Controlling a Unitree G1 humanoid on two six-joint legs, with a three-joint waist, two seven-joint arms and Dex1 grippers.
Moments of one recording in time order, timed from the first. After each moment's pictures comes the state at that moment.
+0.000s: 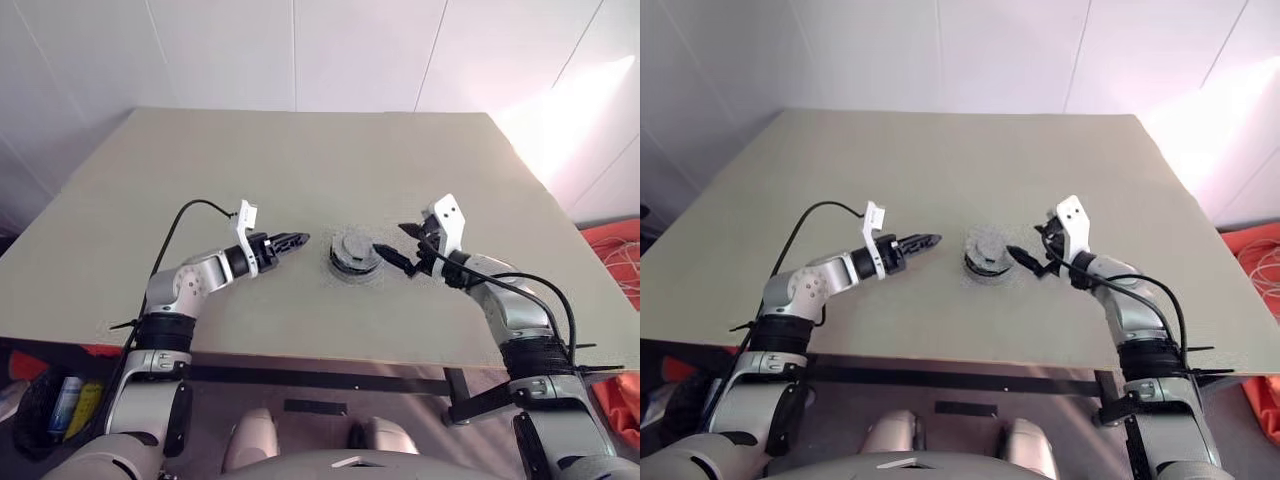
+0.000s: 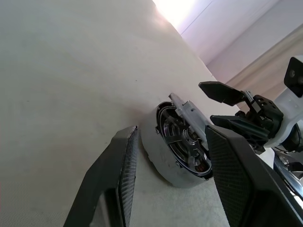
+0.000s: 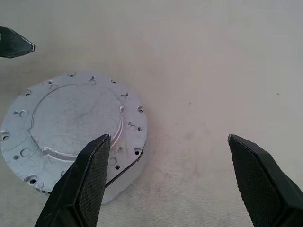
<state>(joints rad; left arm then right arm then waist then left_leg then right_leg) -0.52 0.24 0.11 0.30 -0.61 0.80 -0.75 -0.39 -0.46 -0.02 0.26 0.25 0.29 0.79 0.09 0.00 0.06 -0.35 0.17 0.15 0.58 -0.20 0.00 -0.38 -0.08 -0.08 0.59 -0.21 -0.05</state>
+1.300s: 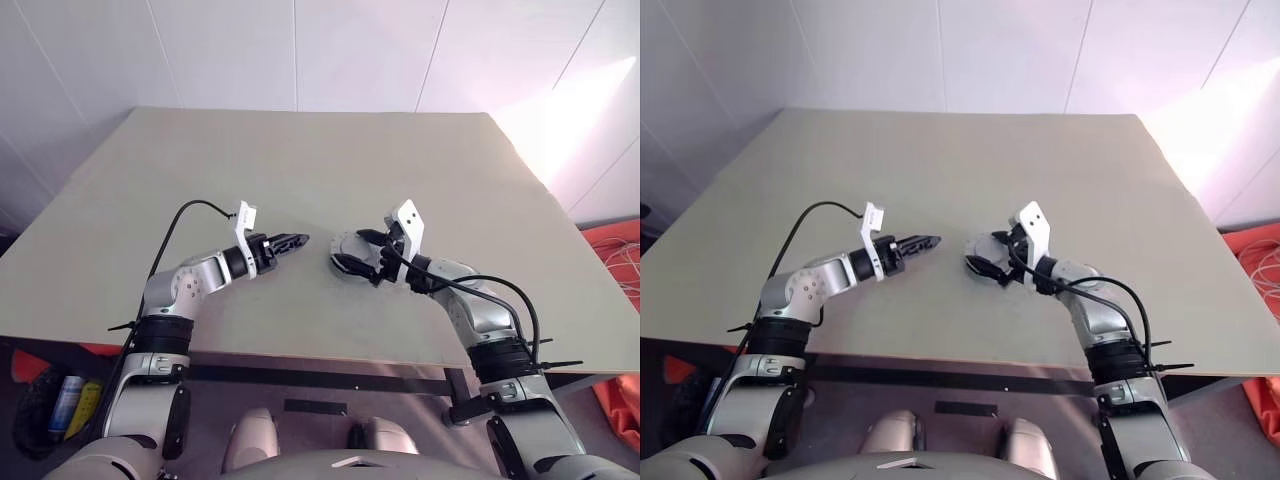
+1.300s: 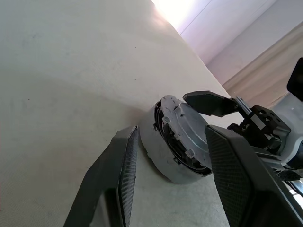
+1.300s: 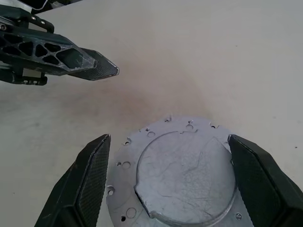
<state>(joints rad) -0.50 0.25 0.11 0.27 -0.61 0.81 -0.75 -0.39 -0.33 0.08 0.23 0.26 0.29 0.82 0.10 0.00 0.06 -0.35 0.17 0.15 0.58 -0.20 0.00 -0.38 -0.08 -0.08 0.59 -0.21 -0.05</state>
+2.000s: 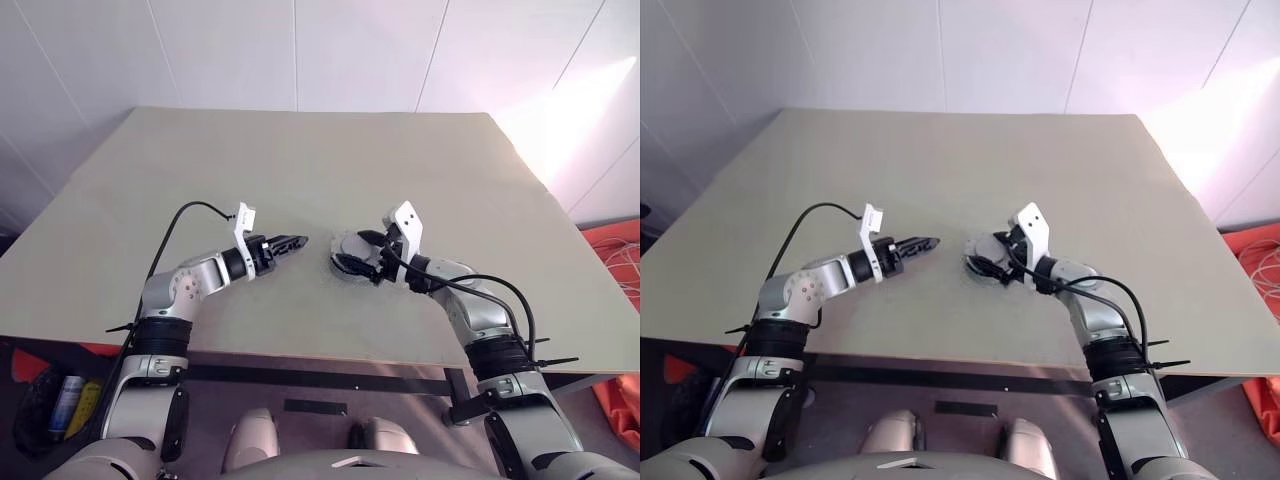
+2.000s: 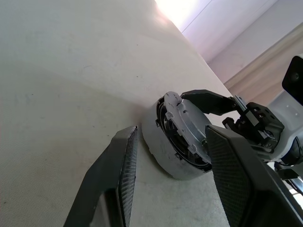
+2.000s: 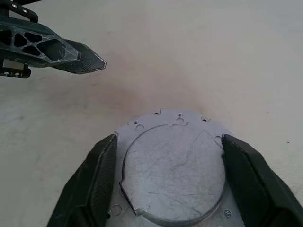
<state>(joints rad) -0.50 0.26 0.11 0.26 -0.61 0.82 -0.75 -0.41 -0.32 0.08 0.28 0.22 0.25 0.82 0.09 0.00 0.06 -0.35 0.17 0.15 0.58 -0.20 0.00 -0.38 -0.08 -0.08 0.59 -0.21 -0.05</state>
